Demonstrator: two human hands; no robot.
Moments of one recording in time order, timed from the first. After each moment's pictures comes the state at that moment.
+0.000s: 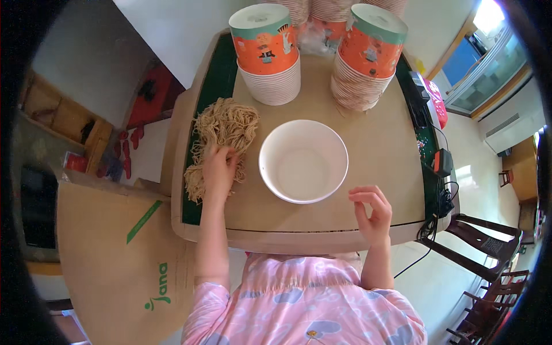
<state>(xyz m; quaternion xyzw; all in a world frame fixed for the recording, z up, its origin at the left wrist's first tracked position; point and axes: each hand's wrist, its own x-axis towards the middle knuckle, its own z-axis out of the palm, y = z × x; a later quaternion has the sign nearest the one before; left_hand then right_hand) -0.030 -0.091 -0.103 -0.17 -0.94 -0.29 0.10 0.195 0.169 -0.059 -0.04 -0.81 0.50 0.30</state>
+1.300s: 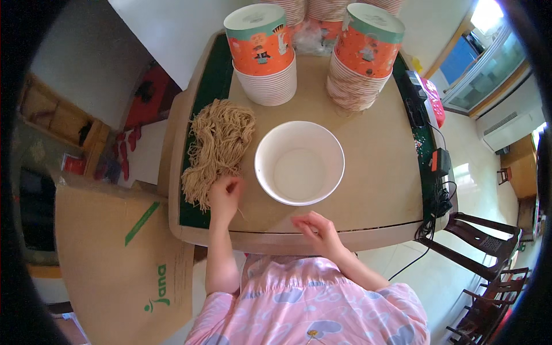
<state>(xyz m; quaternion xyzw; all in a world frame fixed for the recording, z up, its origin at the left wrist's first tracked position) 0.020 -0.102 -0.125 -0.12 -0.89 -0.43 -0.01 0.196 0.100 -0.129 -0.05 -0.73 0.68 0.03</state>
